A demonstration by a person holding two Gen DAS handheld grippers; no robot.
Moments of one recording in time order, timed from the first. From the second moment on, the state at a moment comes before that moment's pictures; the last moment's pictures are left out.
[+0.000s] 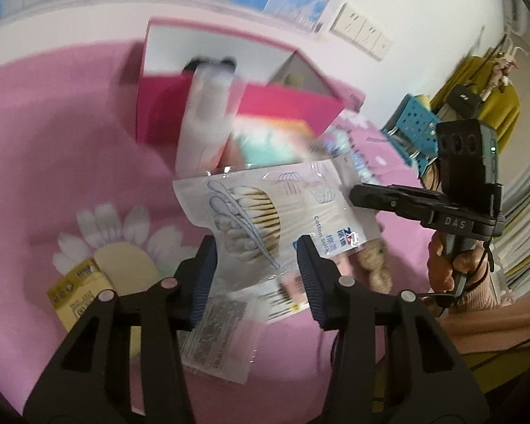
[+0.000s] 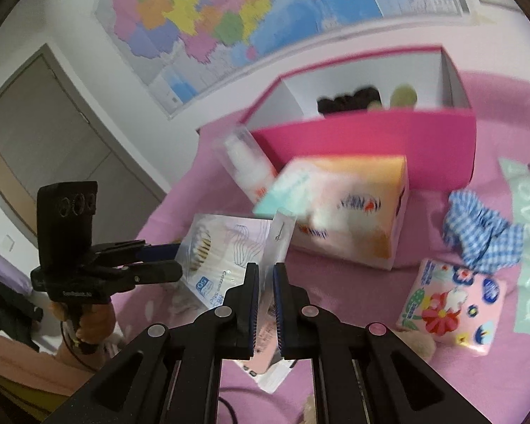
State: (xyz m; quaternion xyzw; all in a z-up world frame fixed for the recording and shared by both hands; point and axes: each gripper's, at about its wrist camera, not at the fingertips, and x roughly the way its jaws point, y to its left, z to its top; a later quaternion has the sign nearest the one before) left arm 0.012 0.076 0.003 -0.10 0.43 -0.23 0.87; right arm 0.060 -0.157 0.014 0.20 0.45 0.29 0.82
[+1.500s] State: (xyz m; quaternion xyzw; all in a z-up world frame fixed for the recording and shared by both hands) left arm 0.202 0.083 0.040 -0.04 0.43 -0.10 0.90; right arm 0.244 -0.159 0.004 0.16 0.46 0.20 0.85
